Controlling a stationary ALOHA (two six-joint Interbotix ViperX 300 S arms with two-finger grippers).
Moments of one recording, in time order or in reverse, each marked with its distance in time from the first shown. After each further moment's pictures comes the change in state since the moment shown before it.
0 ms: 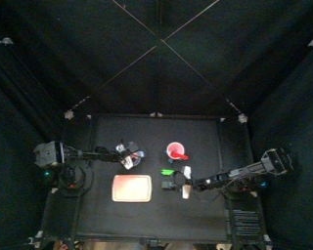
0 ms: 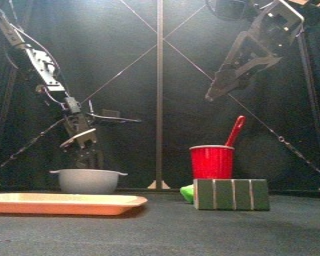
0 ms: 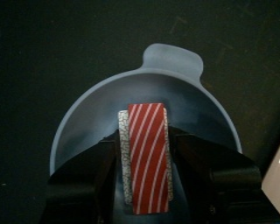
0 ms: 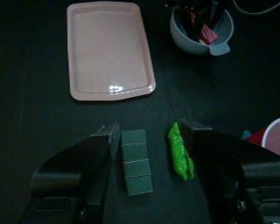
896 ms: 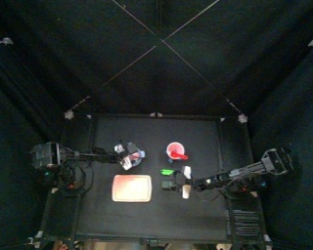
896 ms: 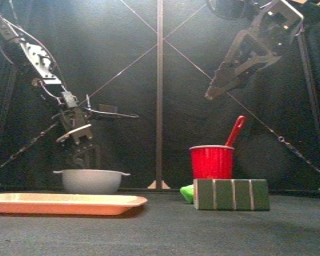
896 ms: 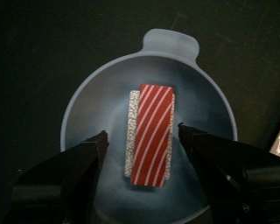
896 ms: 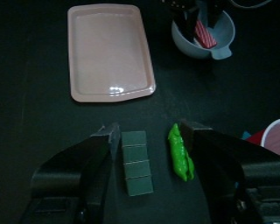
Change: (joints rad) left arm -0.021 -0.048 0.018 0.006 0.057 0.000; right arm 0.000 -0.003 -0.002 0.000 0.000 0.002
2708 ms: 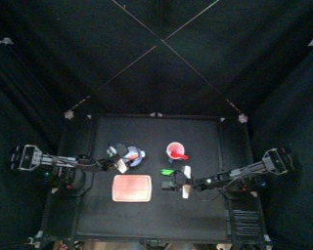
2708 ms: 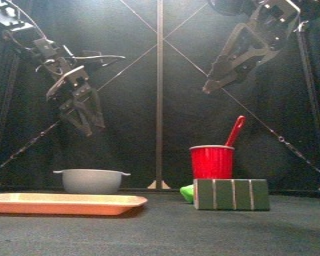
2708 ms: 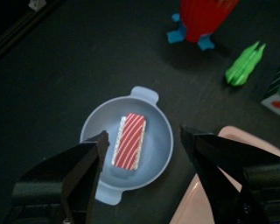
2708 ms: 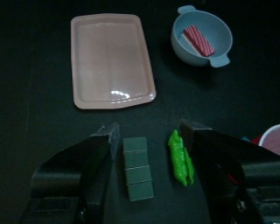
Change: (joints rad) left arm -0.261 -0.322 0.012 0.225 0.322 -0.423; right arm 0.005 -0.009 -0.017 -0.003 0.002 0.000
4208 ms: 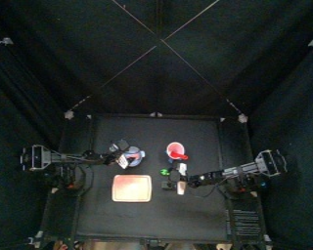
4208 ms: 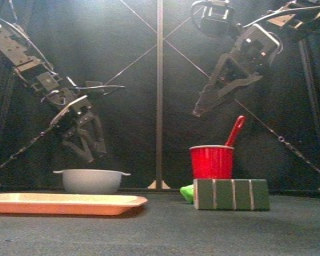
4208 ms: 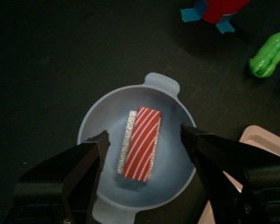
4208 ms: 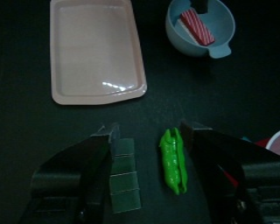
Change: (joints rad) left arm 0.218 0.107 0.075 0.293 -0.328 -0.285; right arm -0.083 0.103 0.000 -0.044 -0.091 -0.002
